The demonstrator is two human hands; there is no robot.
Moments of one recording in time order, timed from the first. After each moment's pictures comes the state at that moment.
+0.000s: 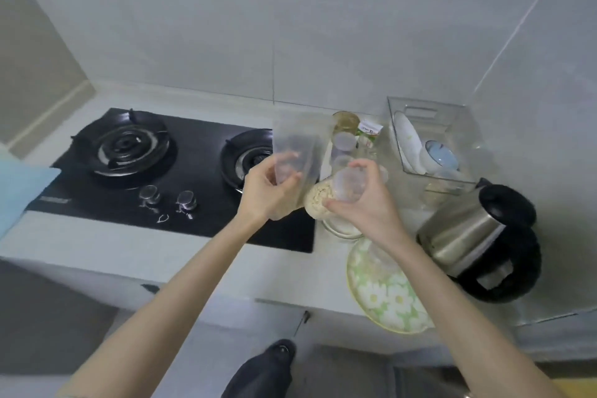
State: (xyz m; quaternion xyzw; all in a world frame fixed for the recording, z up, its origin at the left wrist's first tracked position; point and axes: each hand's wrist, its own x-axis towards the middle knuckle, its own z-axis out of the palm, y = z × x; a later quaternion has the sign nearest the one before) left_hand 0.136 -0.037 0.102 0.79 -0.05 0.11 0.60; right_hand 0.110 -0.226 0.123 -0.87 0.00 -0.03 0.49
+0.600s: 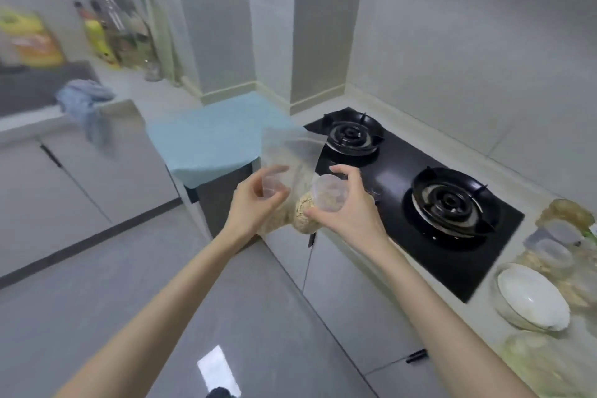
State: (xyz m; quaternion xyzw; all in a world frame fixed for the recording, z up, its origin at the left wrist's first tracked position) left_hand -0.158 0.184 0.127 0.75 0.26 0.31 0.53; right_hand -0.041 0.038 0.155 -0.80 -0.37 0.14 0.45
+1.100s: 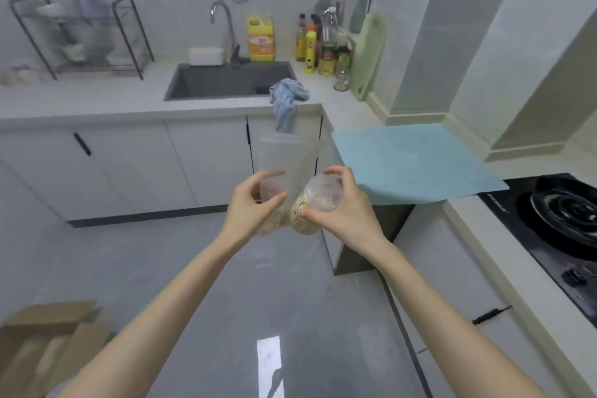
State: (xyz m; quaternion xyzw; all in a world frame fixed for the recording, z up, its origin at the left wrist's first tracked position) left_hand -0.481 0.383 0.130 0.67 0.44 0.43 0.42; right_hand -0.306 0.321 0.150 -0.67 -0.58 0.24 0.39
